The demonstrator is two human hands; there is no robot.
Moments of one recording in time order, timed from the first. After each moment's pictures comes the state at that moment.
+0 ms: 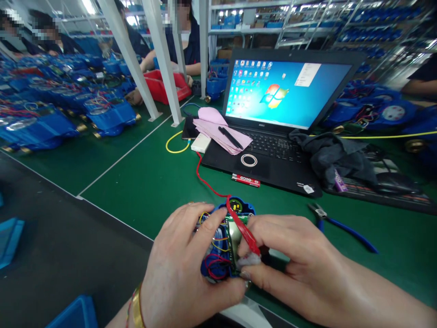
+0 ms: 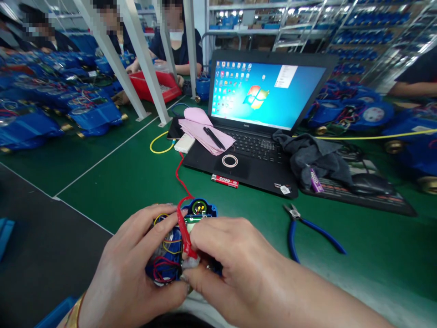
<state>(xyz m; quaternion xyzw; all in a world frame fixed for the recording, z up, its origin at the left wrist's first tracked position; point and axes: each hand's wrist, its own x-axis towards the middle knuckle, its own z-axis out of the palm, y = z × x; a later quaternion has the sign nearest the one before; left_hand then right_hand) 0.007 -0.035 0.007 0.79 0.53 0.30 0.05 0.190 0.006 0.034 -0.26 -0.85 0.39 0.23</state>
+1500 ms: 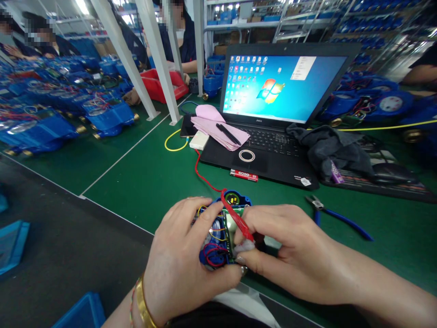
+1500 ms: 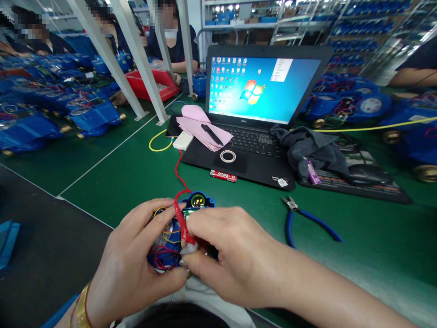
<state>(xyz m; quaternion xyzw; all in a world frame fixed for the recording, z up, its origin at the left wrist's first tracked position) 0.007 -0.035 0.007 0.80 0.52 0.30 0.03 0.191 0.006 0.031 -0.26 -0.85 0.39 0.23</state>
